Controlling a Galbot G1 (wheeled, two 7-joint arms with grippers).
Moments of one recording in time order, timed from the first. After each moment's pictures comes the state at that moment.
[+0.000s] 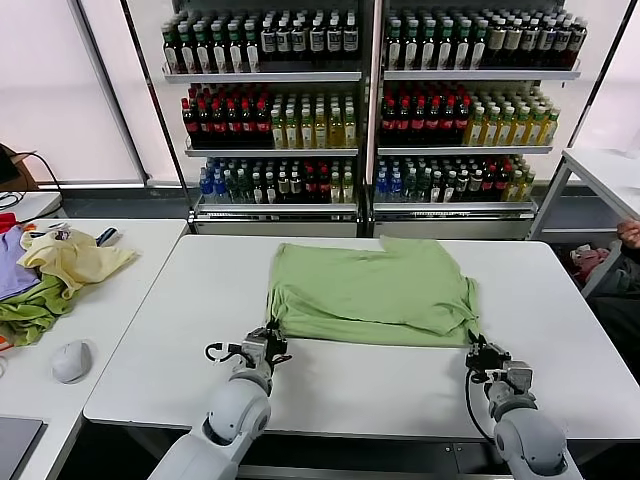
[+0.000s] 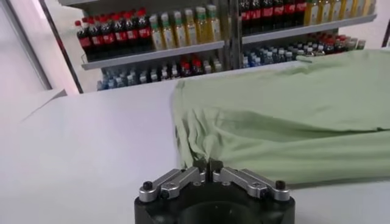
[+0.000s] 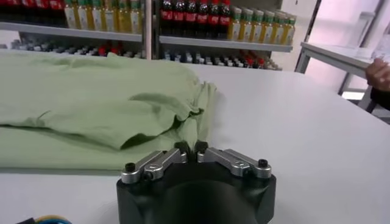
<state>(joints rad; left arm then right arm) 1.02 -1.25 -0.07 -1.76 -0.36 0.55 -0.39 -1.35 1.16 0.57 1.86 0.35 -0.34 0.12</state>
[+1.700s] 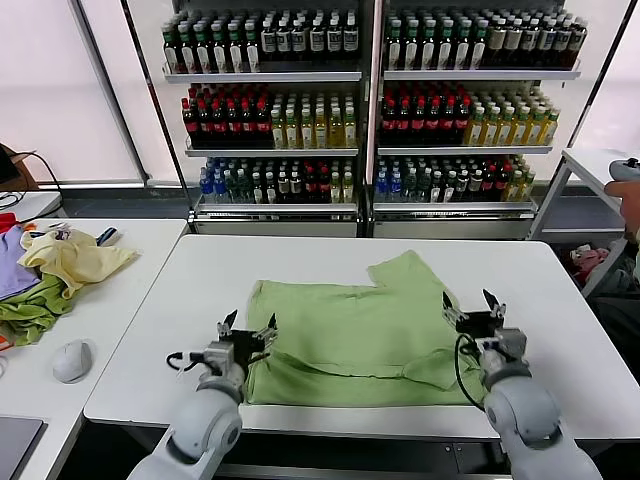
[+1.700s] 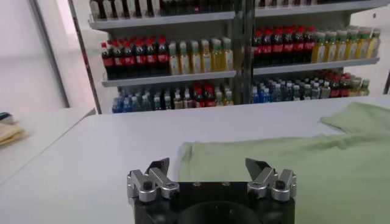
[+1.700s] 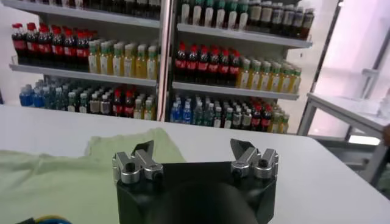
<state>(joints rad) 1.03 -1.22 -0.16 -1.83 -0.40 0.52 -0.38 -0.94 1.14 0.38 1.70 0.37 -0.44 0.17</state>
